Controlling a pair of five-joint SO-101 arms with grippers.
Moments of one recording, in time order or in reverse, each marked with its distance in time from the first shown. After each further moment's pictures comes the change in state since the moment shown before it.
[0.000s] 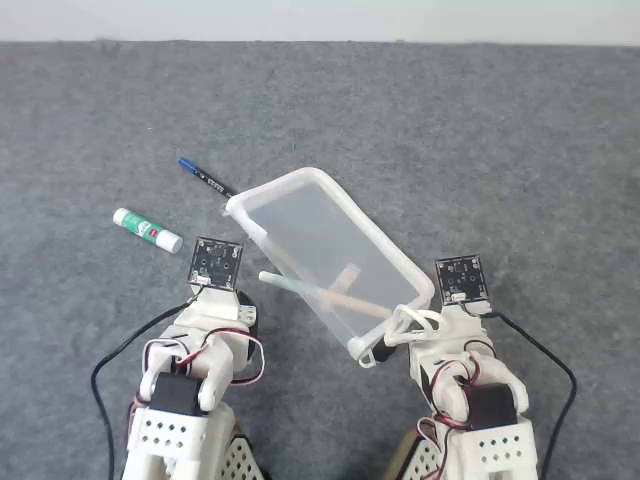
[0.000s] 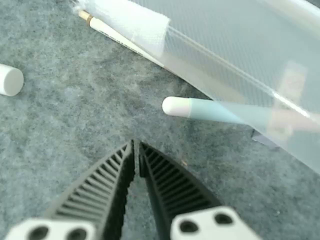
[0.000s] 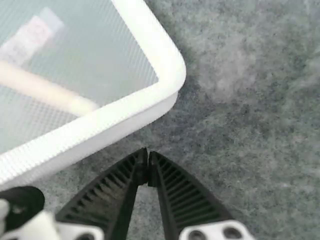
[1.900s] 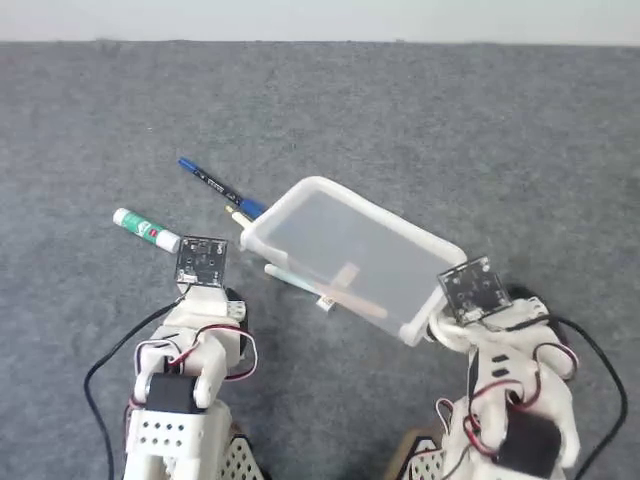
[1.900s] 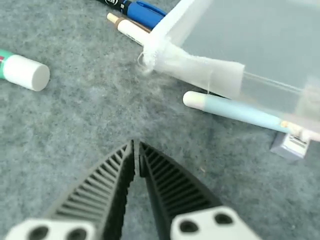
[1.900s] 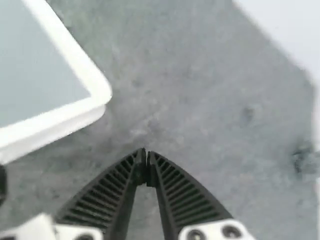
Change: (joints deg) left arm -4.6 0.0 -0.1 -0.9 0.1; right arm 23.5 -0.3 -25.8 0.6 45.9
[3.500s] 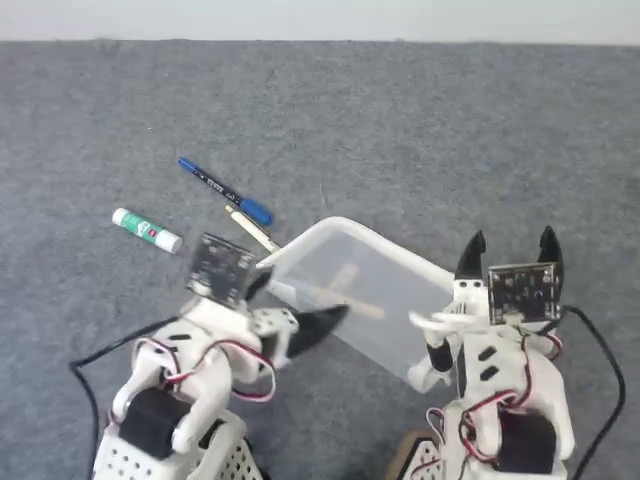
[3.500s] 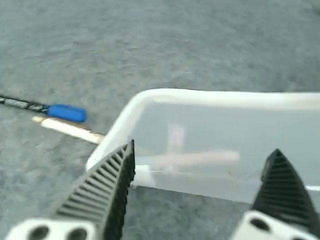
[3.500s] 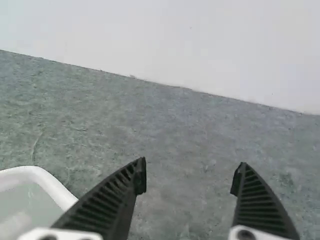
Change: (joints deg) left arm 22.8 -0.3 -25.1 11.6 4.7; right arm -11.8 -0.1 2.5 -18.9 -32.4
